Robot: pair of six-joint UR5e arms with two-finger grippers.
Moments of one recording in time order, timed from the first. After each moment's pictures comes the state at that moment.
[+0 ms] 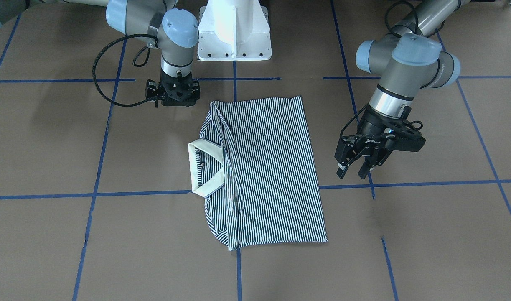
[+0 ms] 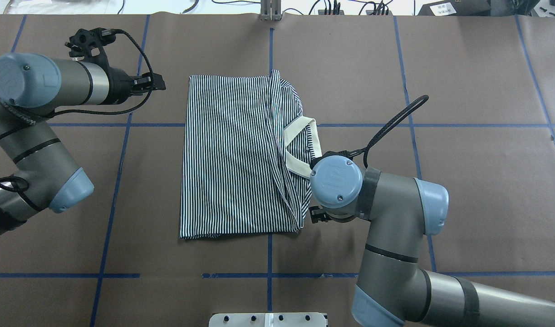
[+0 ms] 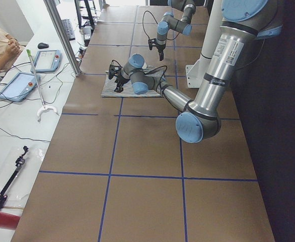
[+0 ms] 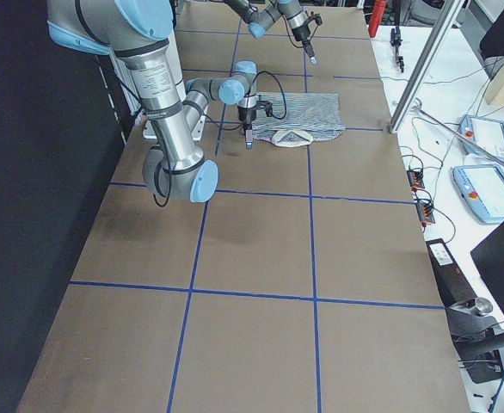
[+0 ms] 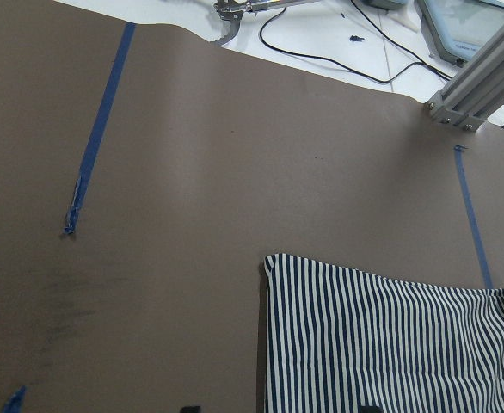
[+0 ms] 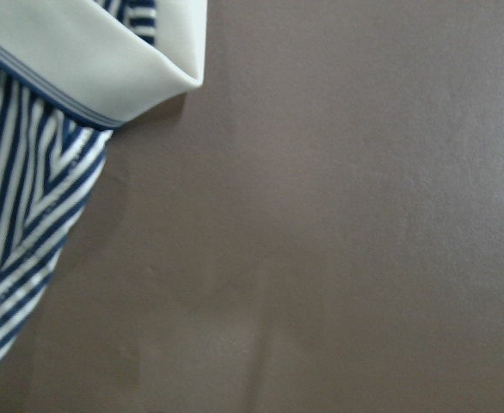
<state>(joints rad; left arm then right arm) -0.81 -1.94 -1.67 -2.25 -1.75 -1.27 0.38 -1.00 1.83 -1.89 1.72 1.07</state>
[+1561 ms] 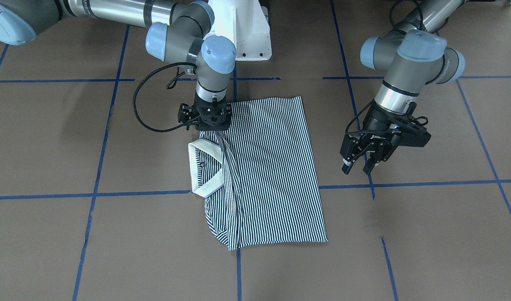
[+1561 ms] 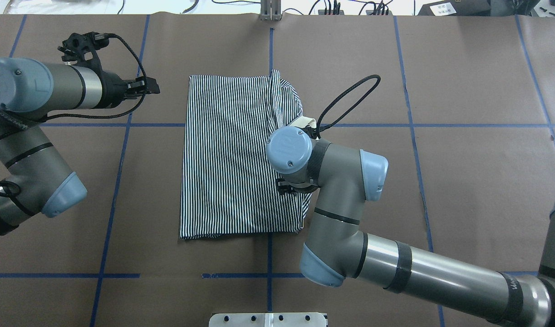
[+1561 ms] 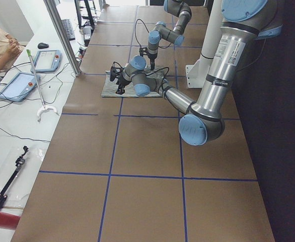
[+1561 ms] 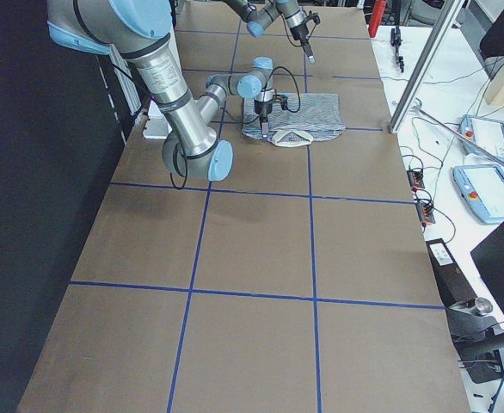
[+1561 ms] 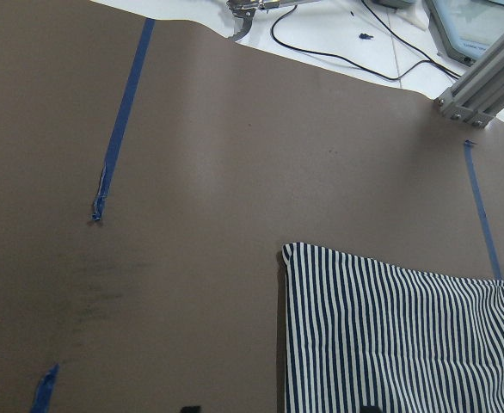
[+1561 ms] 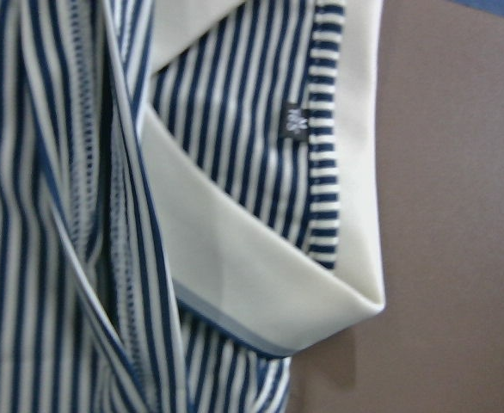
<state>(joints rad) -0.81 -1.91 -1.68 -2.25 -1.75 -1.27 0.44 -0.84 1.56 -1.78 1.73 1.07</state>
